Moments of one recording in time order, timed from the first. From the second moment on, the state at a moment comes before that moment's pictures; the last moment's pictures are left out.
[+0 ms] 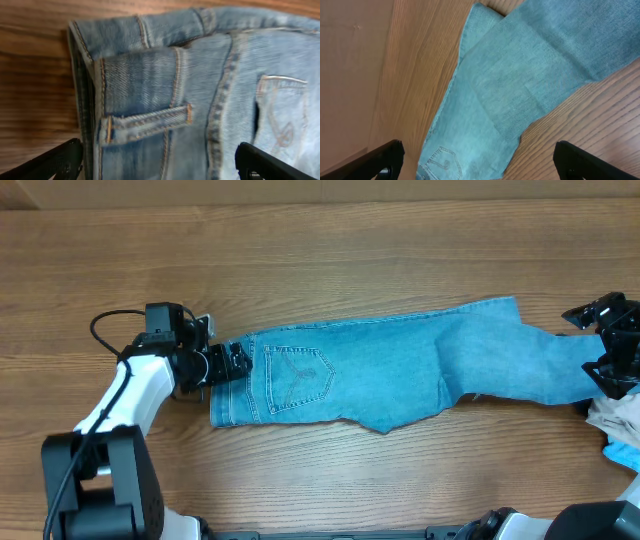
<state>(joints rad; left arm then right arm) 0.08 1.67 0.94 -0.55 0.37 -0.16 -0.63 1.48 1.54 -1.33 -0.51 0.41</state>
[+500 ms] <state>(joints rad) 0.08 1.77 0.95 -0.52 0.38 -0.15 -0.63 1.48 1.54 -1.33 -0.51 0.41</state>
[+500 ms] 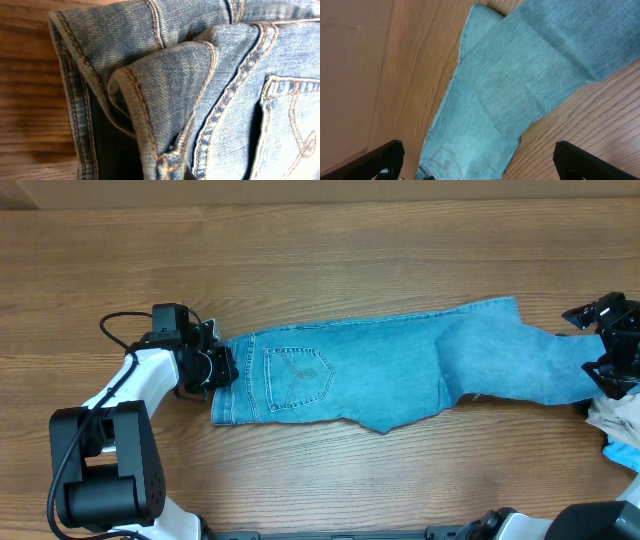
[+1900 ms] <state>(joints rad) 0.63 1.78 1.44 -0.98 0.44 -0.28 -0.62 1.48 1.54 -1.34 -0.55 0.41</state>
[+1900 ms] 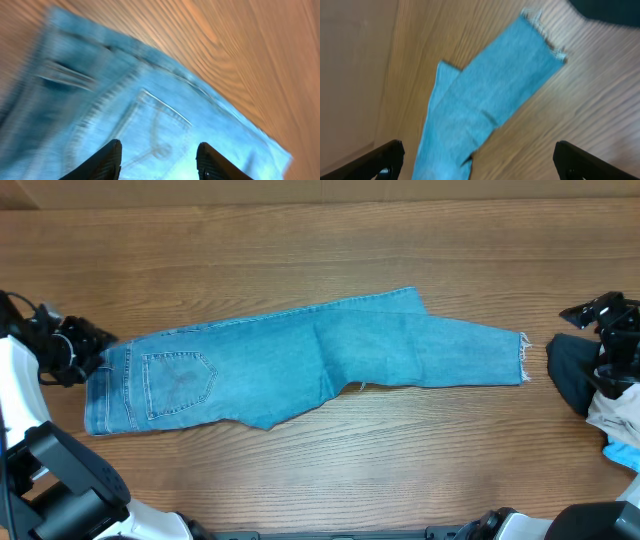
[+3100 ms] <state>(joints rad) -0.06 2.08 1.44 -1.02 0.42 -0.23 0.13 1.48 0.90 -0.73 -0.71 0.89</state>
